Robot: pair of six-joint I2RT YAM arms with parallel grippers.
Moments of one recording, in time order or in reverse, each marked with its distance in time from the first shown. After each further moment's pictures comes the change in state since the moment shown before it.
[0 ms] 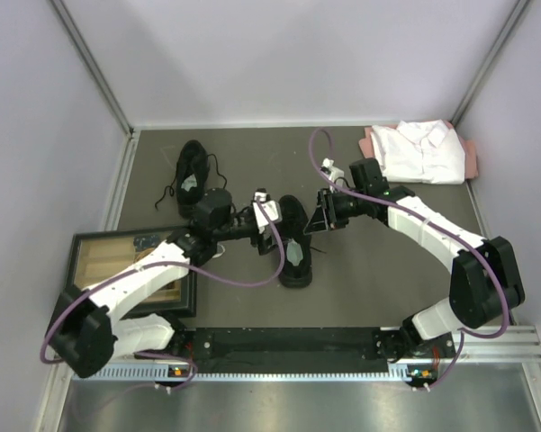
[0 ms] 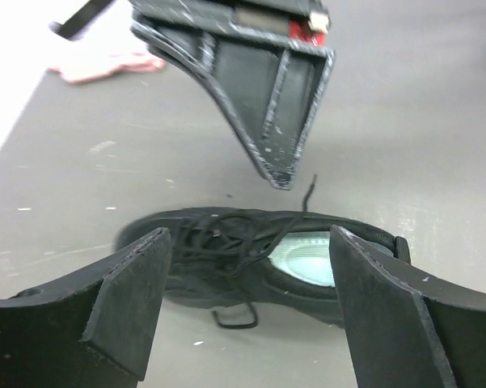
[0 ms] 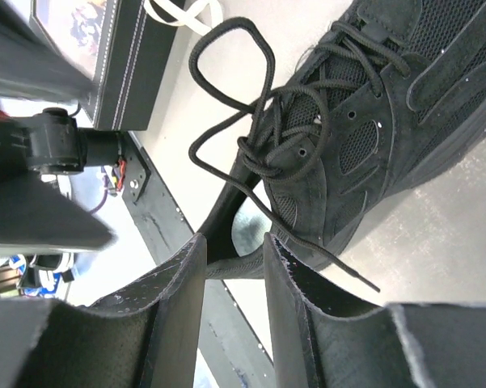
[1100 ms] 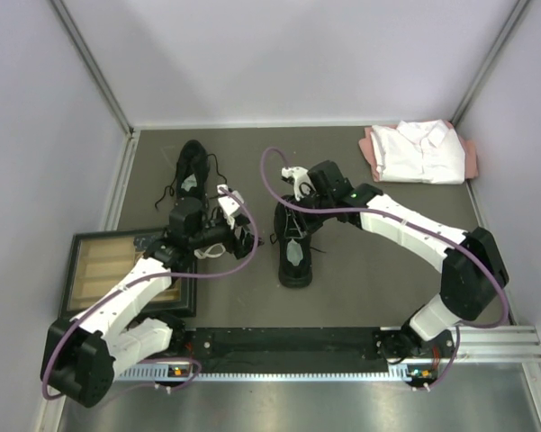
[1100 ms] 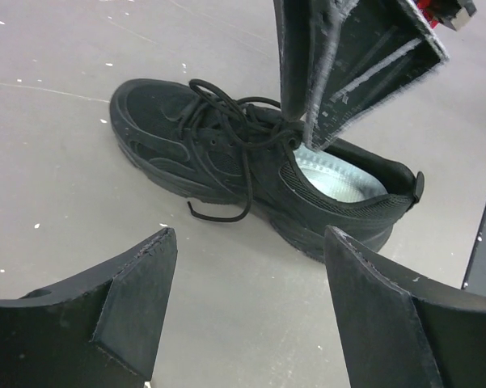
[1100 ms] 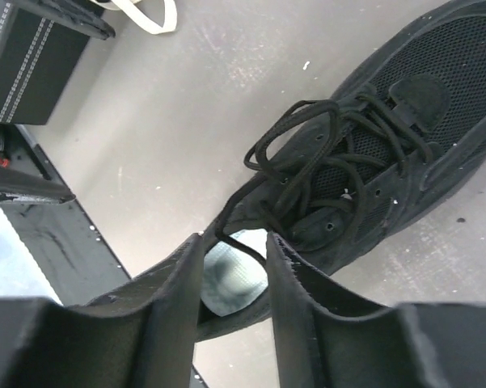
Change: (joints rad) left arm 0.228 -0.199 -0.156 -0.111 0.006 -0.281; right arm 0.275 0.083 0.169 -0.081 0.388 -0.160
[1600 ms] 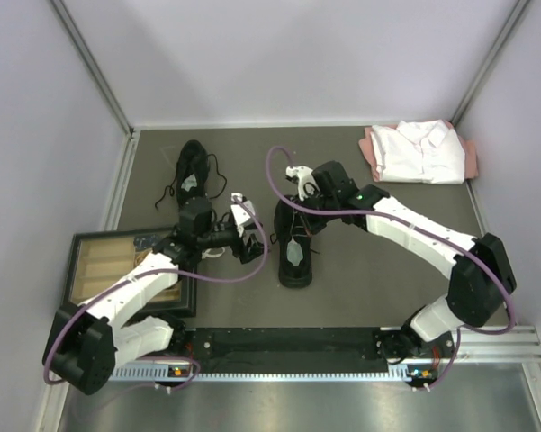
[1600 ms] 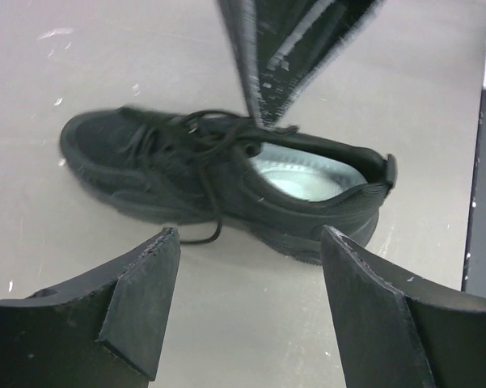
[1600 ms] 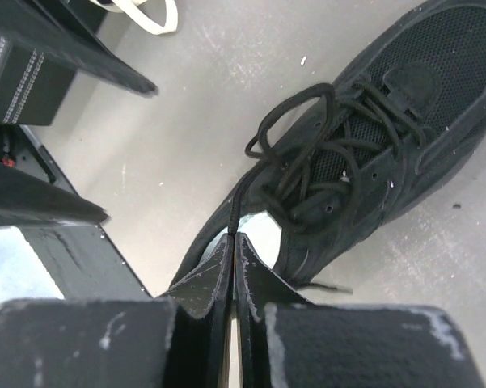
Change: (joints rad) left arm -0.043 0.078 0.000 0.049 0.104 0.119; right arm -0.002 -0.036 -0.012 -0.015 0.017 0.013
